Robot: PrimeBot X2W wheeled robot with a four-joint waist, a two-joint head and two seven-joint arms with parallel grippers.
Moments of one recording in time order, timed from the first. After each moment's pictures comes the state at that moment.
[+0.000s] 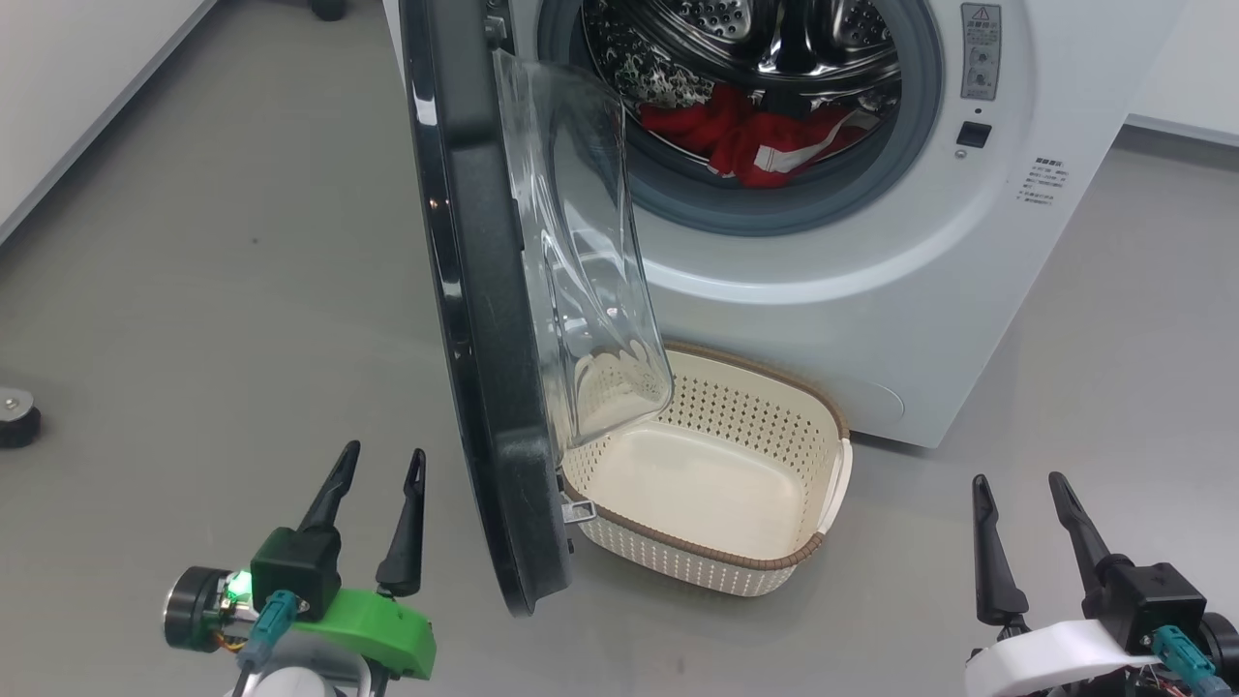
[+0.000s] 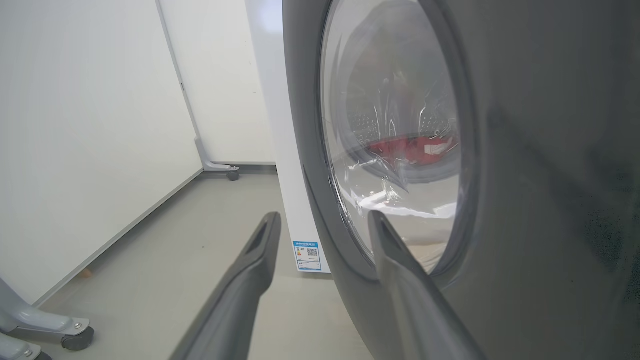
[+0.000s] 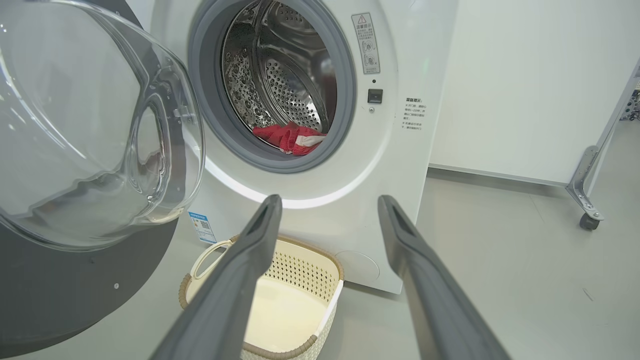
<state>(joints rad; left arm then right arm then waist) -0.10 0.04 -0.22 0.28 -0.22 -0.01 -0.25 0.14 -0.13 0.14 0.07 0.30 -0.09 -0.26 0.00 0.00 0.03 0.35</state>
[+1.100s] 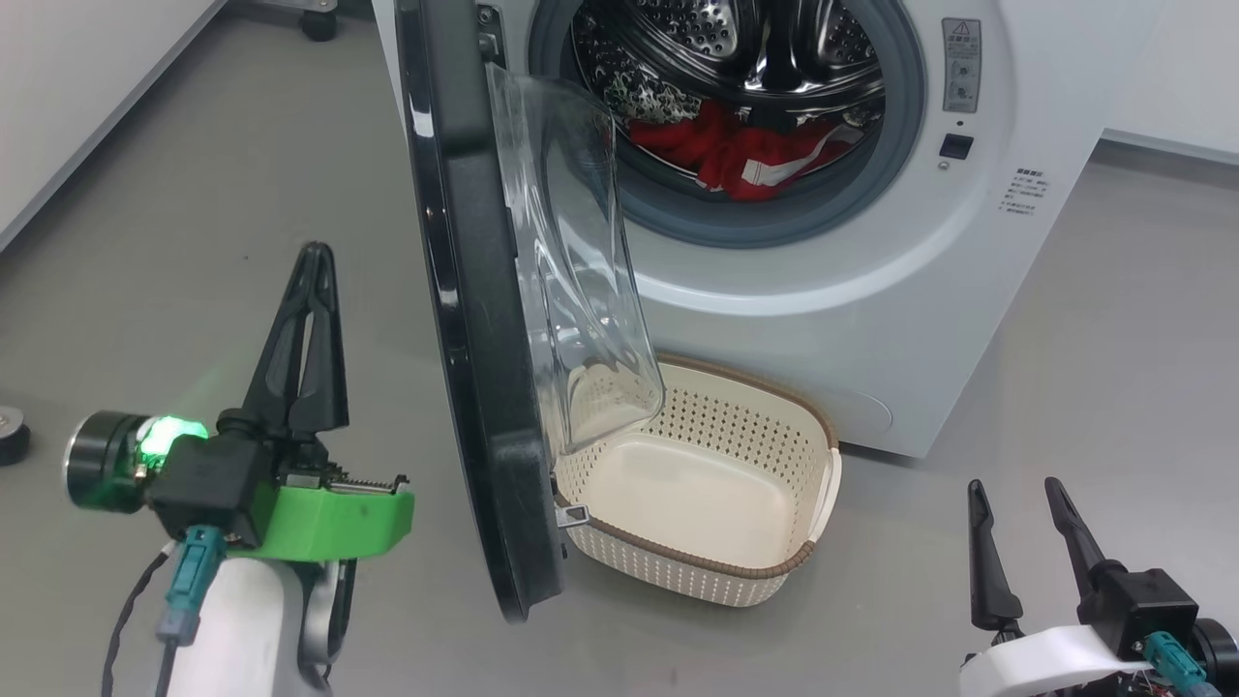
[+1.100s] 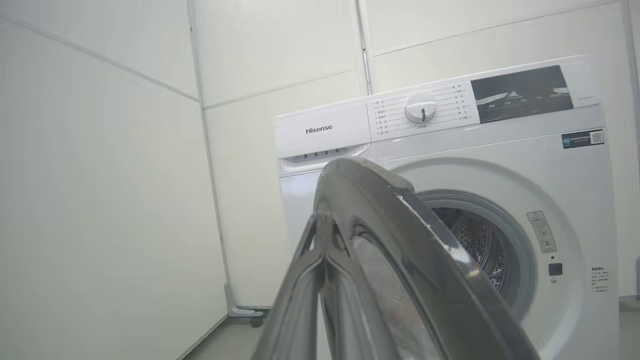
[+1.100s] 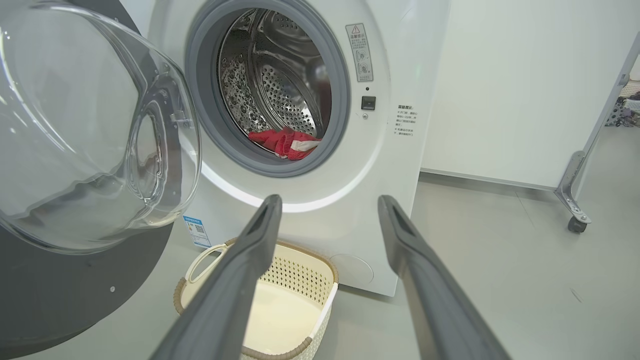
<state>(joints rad) -0.21 0.04 -0.16 -0.05 -0.16 0.05 -0.26 0.15 -0.11 0.13 0.07 0.27 -0.09 -0.26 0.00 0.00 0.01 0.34</state>
